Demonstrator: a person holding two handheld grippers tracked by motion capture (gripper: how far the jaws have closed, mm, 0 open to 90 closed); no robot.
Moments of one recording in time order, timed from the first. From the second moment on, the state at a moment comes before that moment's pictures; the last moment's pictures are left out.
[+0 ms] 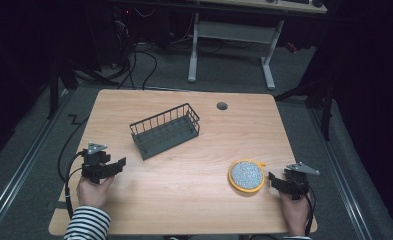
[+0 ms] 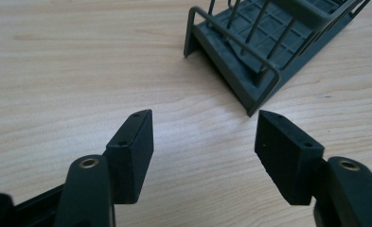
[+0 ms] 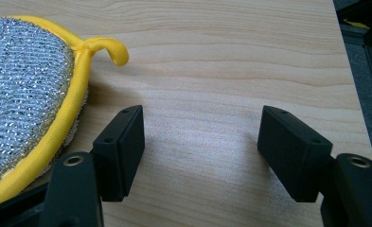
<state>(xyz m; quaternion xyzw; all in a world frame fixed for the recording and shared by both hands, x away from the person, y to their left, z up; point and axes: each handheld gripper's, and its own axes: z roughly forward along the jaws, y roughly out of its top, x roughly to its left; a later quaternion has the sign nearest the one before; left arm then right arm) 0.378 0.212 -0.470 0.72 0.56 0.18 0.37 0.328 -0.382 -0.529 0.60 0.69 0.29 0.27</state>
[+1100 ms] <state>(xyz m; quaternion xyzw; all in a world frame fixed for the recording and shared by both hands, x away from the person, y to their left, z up) 0.457 0.173 -0.406 0.76 0.53 0.19 0.32 0.327 -0.382 -0.529 0.60 0.69 0.29 0.27</state>
